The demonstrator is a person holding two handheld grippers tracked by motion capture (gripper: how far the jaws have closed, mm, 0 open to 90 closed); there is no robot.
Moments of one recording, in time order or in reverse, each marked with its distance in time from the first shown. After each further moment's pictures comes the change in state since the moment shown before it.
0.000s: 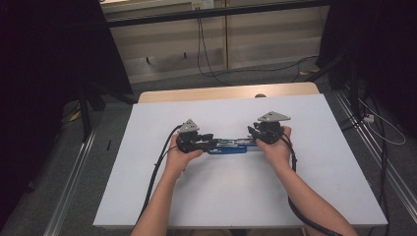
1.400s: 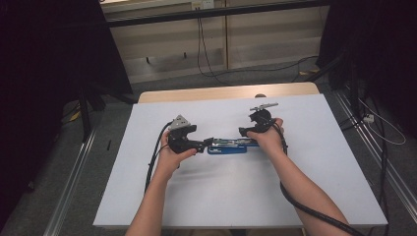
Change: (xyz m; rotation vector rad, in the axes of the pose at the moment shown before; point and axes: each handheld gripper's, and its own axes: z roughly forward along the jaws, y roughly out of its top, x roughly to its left) left arm 0.005 0.009 -0.024 -0.035 0.090 -0.019; right arm -0.004 0.020 0.040 0.235 -0.023 0.133
